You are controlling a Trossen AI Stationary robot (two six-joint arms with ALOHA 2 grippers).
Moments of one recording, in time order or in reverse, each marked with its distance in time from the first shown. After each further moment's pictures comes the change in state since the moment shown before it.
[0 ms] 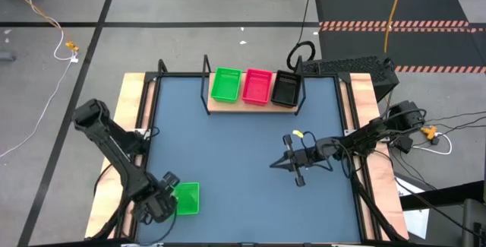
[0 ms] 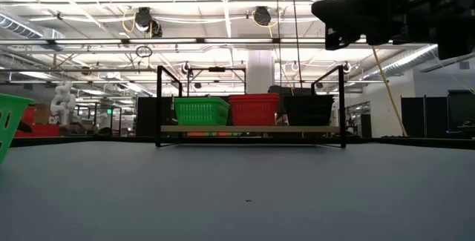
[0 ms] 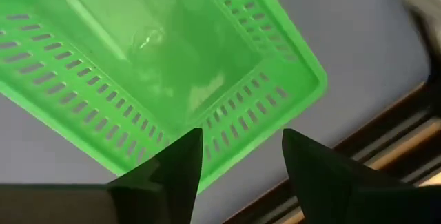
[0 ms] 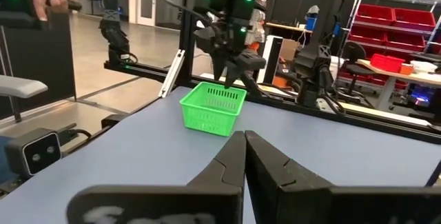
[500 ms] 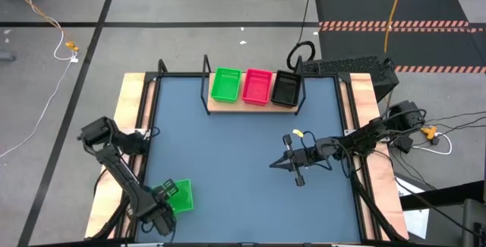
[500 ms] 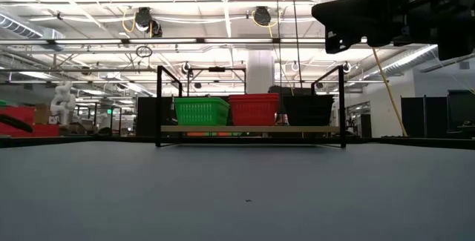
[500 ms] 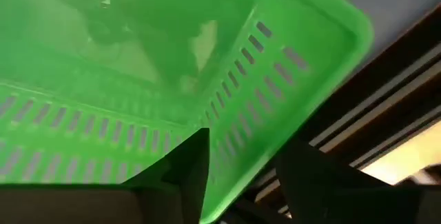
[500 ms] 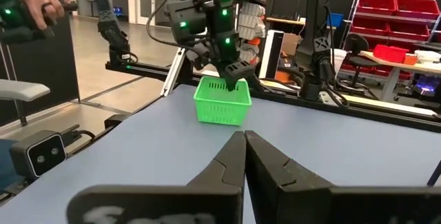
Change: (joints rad) left arm -0.063 0.246 0.109 -0.192 0.066 0.196; right arm -0.003 0.000 0.000 -0.014 0.000 0.038
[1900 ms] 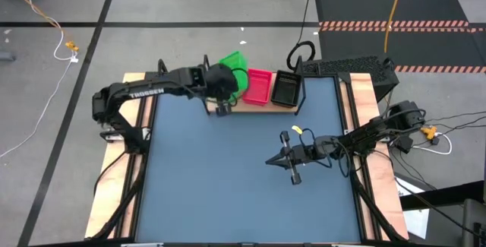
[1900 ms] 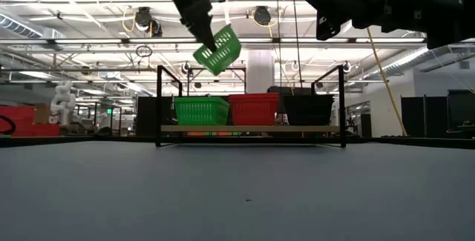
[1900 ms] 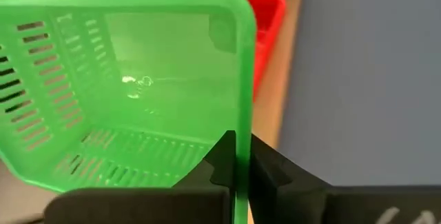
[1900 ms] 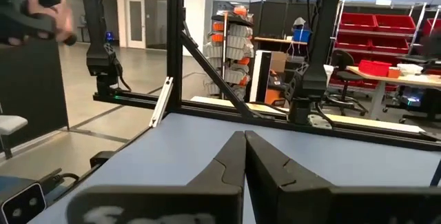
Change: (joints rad) left arm 1.243 -0.117 0.427 0.348 -0.448 0.307; right arm -0.018 -0.004 0.068 0.012 0.022 0.031
